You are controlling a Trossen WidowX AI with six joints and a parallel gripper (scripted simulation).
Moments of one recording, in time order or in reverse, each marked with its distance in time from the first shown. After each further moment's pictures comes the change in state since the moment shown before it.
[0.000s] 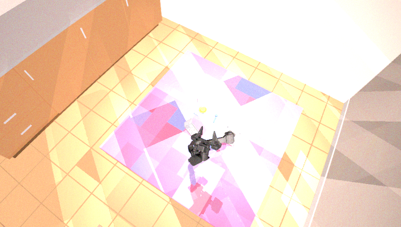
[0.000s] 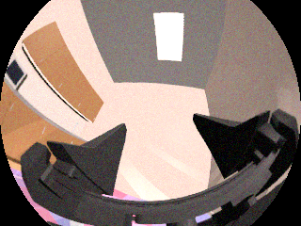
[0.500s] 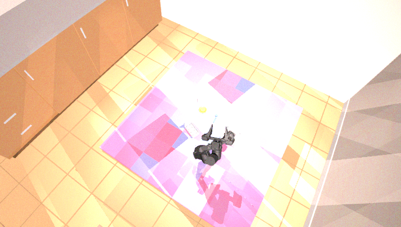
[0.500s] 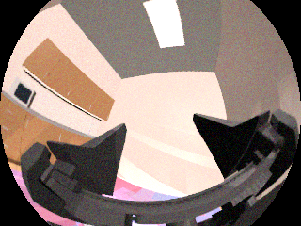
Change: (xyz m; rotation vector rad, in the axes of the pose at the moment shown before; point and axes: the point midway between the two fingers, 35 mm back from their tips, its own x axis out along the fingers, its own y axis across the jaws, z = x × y) arm 0.033 -0.055 -0.026 0.184 0.088 0.130
